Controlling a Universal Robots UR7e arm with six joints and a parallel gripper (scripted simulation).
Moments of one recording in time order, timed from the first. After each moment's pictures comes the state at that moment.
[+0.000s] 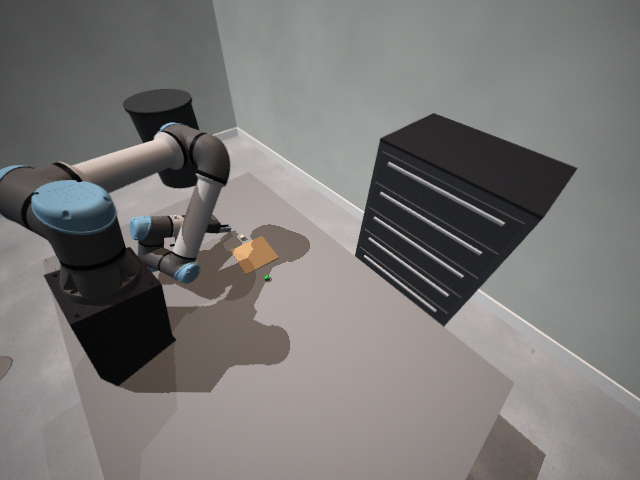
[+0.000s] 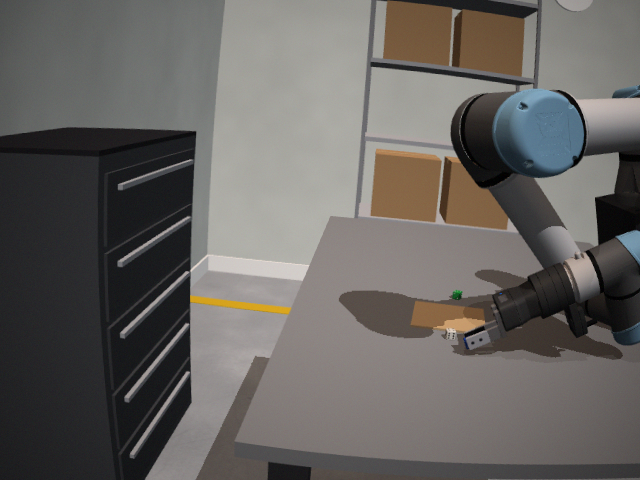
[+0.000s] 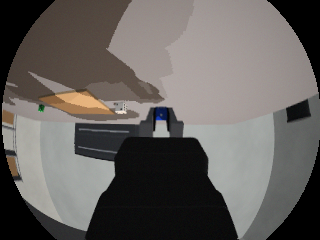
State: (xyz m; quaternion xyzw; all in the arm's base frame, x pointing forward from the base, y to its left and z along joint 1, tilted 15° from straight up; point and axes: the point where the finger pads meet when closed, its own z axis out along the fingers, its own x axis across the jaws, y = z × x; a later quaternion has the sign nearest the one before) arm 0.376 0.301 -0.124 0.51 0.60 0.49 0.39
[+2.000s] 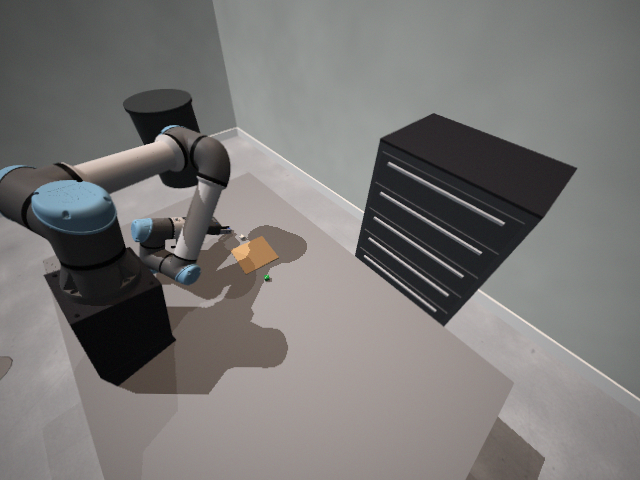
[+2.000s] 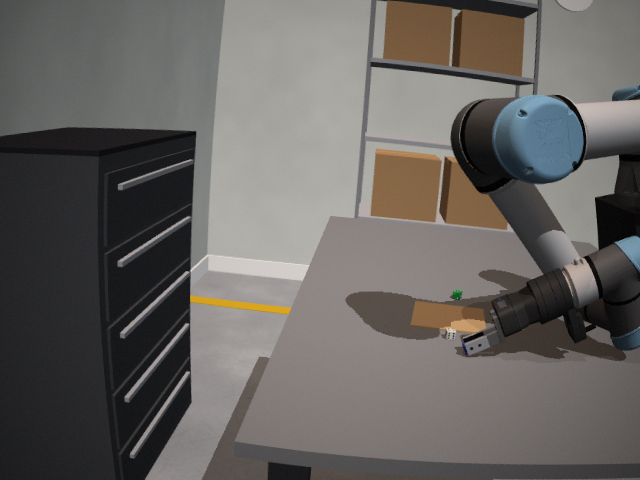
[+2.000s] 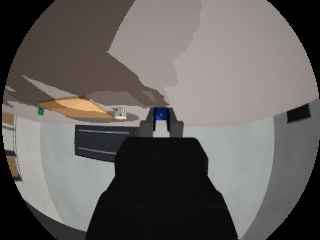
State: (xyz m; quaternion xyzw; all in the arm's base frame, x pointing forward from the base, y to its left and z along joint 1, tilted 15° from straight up) arm 0.378 0.302 -0.133 0.51 0.60 0.49 0.39
